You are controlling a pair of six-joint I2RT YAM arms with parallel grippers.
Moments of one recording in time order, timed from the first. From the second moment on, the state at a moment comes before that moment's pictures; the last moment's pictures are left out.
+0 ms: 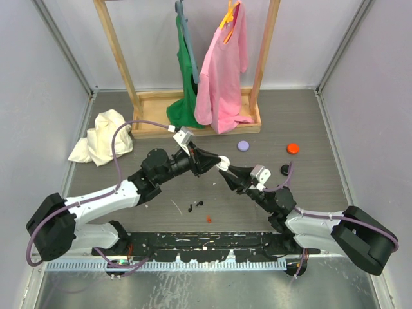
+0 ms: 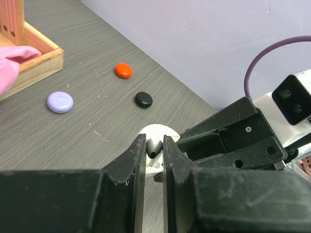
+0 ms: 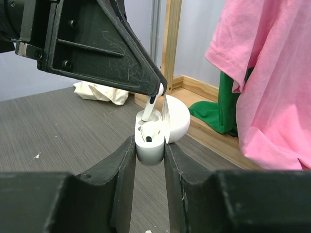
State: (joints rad) left arm -0.86 1.21 0.66 0.61 0.21 -0.48; right arm 0.82 1.05 0.04 1.36 -0.07 -0.05
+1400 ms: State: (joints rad) left arm -0.87 1.18 0.64 0.51 0.23 -0.45; right arm 0.82 1.04 0.02 1.36 -0.10 -0.04
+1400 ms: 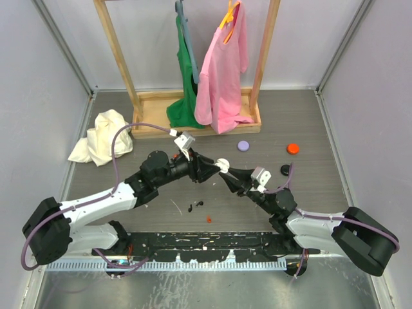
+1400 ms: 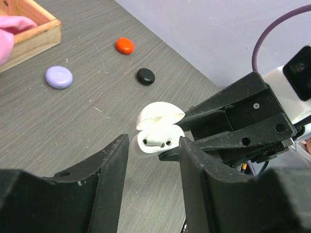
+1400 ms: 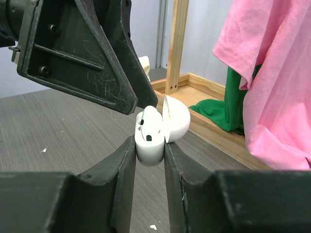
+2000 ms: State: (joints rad) left arm -0.76 1.04 0.78 0.13 0.38 -0.49; right arm 0.82 1.05 0.10 1.31 -0.29 -0.03
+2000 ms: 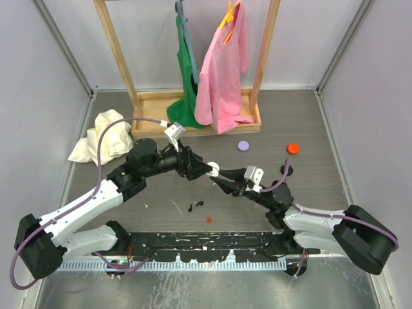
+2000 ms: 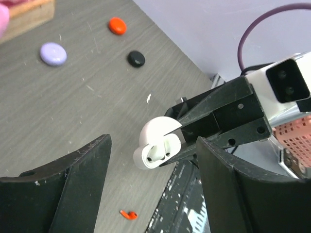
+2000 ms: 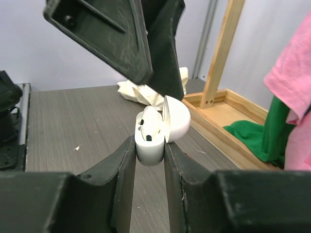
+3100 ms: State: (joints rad) left arm -0.68 0.97 0.73 0.05 0.62 -0.54; right arm 0.79 1.09 0.21 0.97 -0.35 0.09
